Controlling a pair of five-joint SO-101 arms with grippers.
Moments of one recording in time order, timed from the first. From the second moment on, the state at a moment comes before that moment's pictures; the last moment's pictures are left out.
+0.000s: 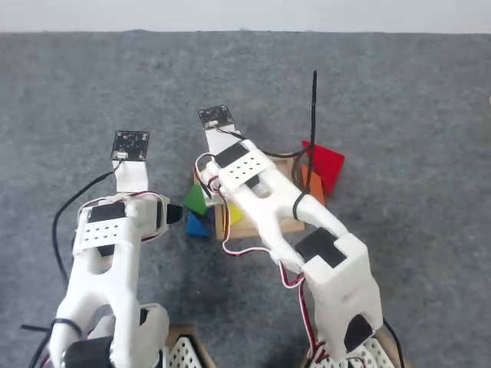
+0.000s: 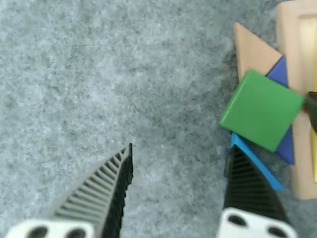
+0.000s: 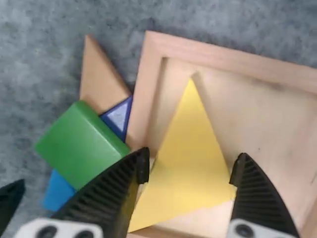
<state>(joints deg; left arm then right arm) -15.7 -28.0 62.2 47.7 -5.8 -41.8 28.0 -4.3 61.5 -19.4</state>
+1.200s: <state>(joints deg) -15.7 -28.0 62.2 47.7 -5.8 -40.0 19.5 -5.5 66.6 -9.3</state>
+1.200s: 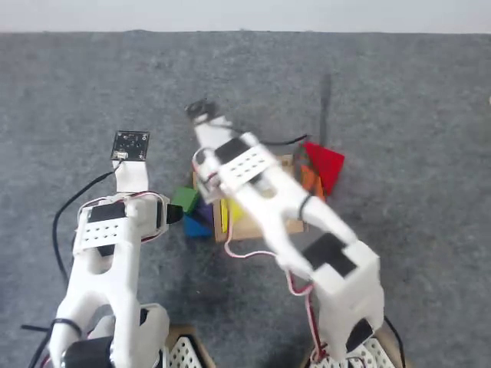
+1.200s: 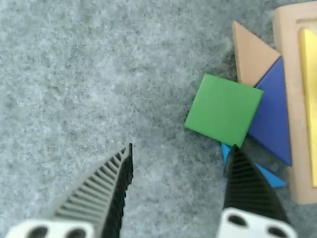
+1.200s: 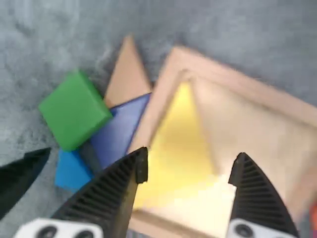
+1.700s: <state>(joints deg) -15.7 -28.0 62.2 47.7 -5.8 -11.7 12.8 2.3 64.5 19.9</state>
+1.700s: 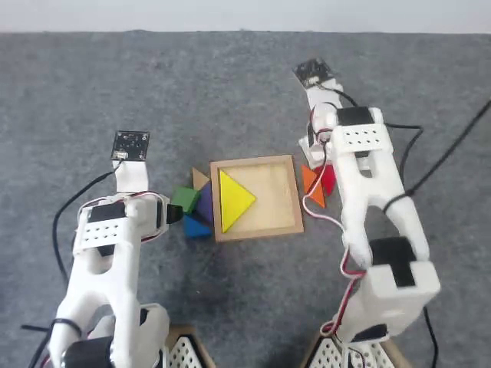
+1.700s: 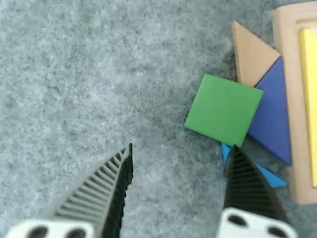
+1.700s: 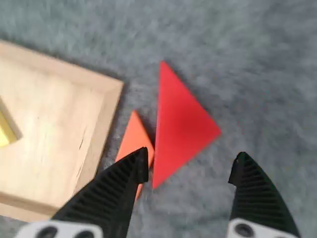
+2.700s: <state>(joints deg) -15.7 -28.0 63.2 46.6 -5.8 -11.8 31.2 -2.9 57.8 20.9</state>
